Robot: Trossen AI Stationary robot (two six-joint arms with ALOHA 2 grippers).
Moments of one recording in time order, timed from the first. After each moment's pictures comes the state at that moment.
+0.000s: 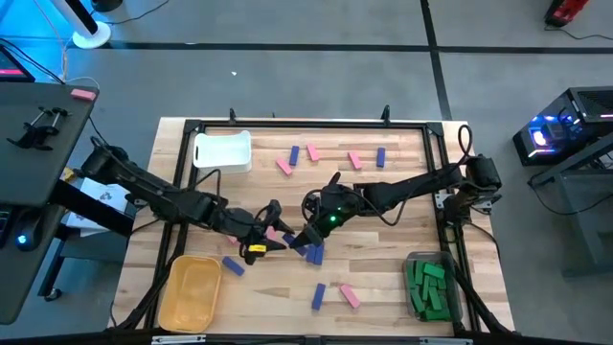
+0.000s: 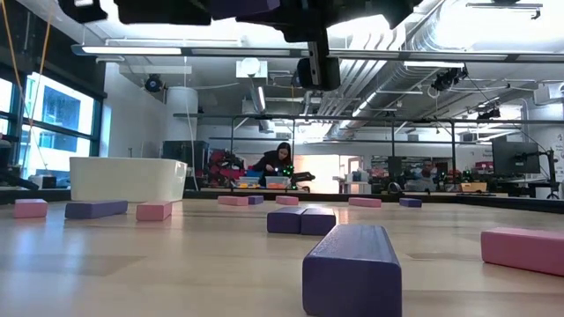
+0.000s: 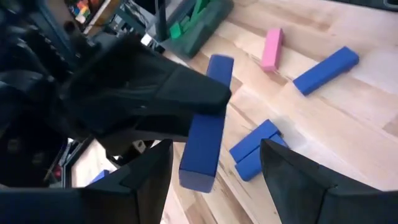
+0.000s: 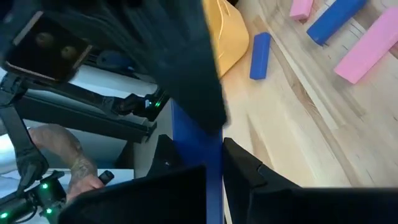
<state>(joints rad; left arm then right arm) -0.37 1.33 0.86 -0.06 -0.22 0.66 0.13 1.75 1.19 0.10 -0.35 1.02</state>
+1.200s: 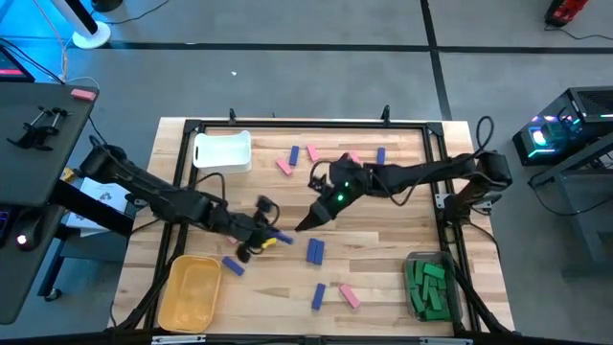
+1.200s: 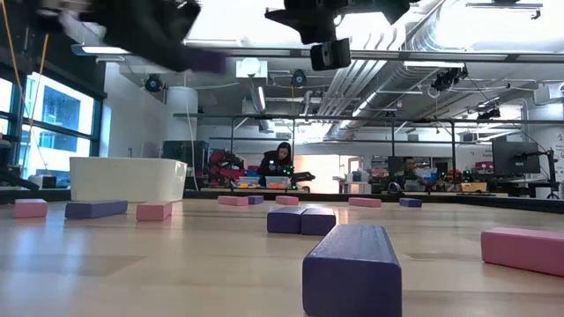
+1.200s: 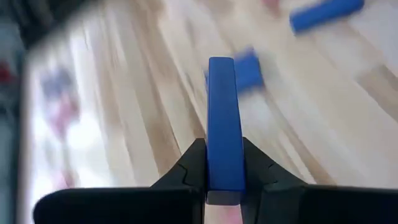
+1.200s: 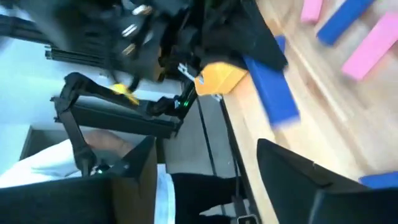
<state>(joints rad) -0.40 1.29 0.87 -0.40 -0.32 0.30 0.01 1.63 1.20 0.02 -0.53 1.09</state>
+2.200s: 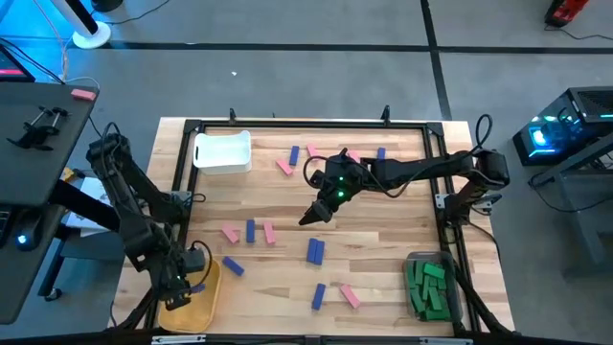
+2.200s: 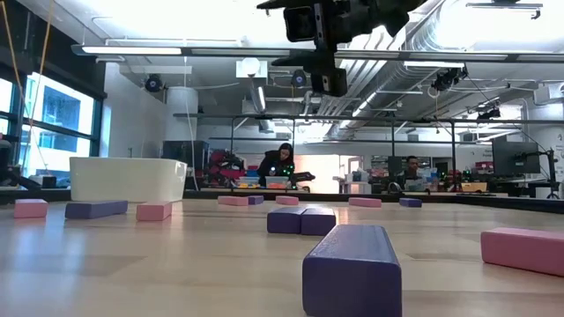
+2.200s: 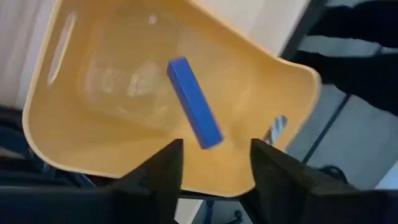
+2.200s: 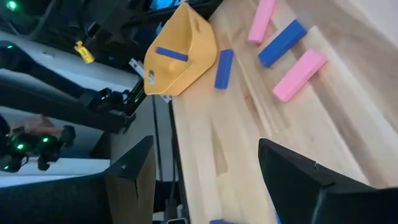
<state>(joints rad) -1.03 1.22 0.96 -0.97 0.15 -1.45 -0.04 1.65 1.20 -0.11 -0.48 0.81</state>
